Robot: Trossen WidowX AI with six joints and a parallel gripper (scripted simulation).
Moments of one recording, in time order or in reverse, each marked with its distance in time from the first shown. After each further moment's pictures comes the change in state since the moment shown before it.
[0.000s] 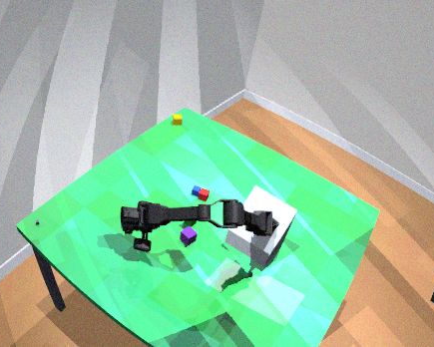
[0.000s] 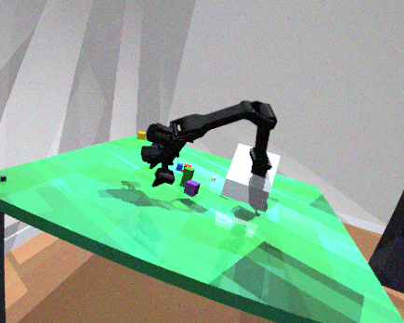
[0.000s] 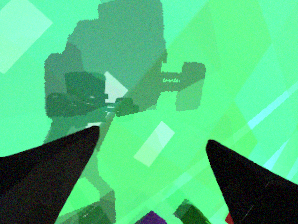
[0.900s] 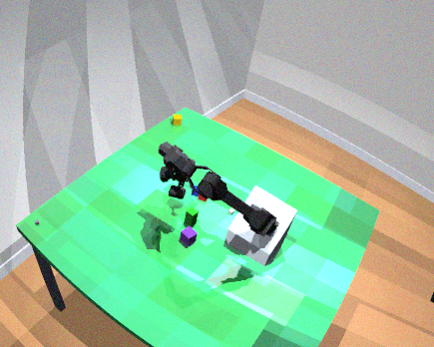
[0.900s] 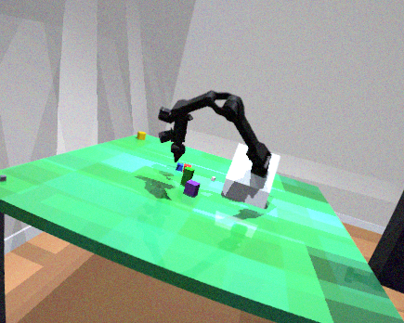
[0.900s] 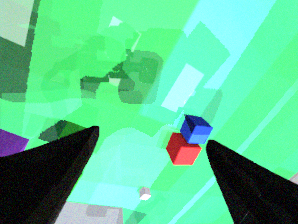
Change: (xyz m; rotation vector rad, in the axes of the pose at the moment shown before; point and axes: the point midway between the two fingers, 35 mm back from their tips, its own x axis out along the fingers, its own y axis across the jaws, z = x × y) arm 0.044 -0.243 -0.162 0.224 0.388 0.129
